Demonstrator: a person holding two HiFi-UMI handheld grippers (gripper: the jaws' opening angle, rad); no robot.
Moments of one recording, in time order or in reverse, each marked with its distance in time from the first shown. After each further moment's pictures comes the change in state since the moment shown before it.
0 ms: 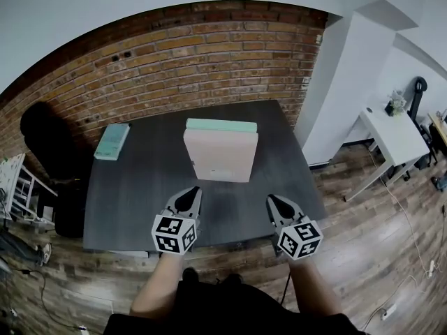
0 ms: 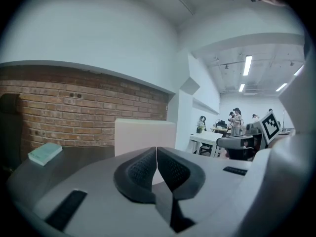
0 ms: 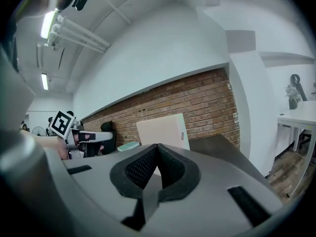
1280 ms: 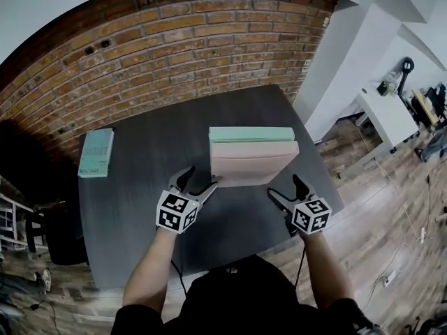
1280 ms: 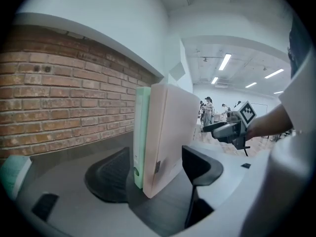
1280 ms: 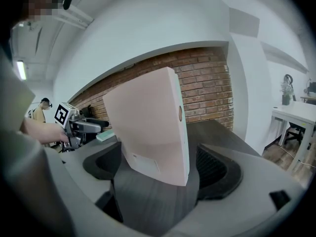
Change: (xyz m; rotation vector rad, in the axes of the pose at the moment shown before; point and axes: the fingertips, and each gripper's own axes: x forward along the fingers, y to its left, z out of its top) left arm 0.114 0.134 -0.045 0.111 0.151 -0.342; right arm 0.137 -0.044 -0.053 0.025 0.180 -0.171
